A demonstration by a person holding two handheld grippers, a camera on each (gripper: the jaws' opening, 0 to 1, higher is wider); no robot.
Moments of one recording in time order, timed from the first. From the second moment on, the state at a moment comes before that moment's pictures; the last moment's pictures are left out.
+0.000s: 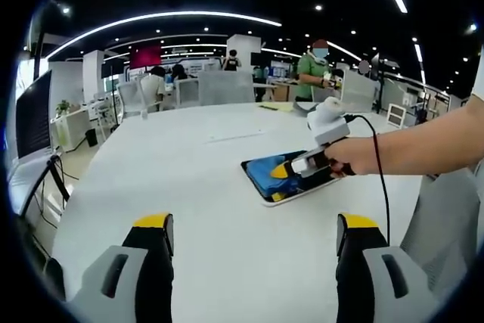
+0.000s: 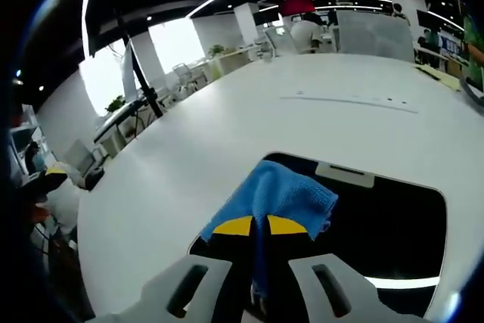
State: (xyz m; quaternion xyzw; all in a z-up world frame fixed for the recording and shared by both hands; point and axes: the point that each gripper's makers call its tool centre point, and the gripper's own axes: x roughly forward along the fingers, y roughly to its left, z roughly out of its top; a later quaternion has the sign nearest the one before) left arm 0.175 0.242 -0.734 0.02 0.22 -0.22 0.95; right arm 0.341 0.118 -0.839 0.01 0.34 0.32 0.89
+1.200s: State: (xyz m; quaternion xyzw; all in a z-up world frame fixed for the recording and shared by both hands) left arm 0.176 0.237 -0.728 0.02 0.21 -0.23 0.95; right arm 0.332 0.122 -0.843 -0.03 0.33 0.33 0.88
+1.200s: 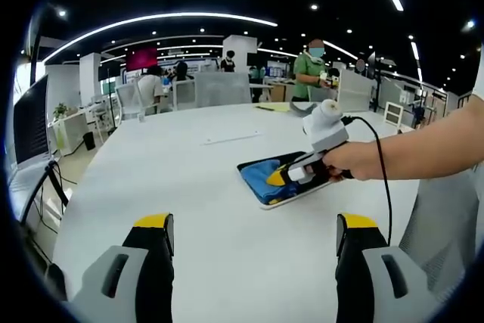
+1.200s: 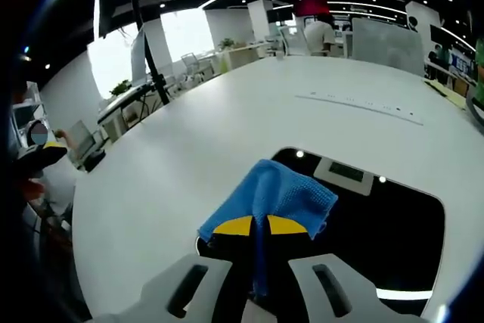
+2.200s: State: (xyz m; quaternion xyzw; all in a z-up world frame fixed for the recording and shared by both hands) left arm 0.170 0.235 -0.729 0.02 0.21 -0.23 0.95; right arm 0.320 0.125 -0.842 -0.03 0.33 0.34 0.88
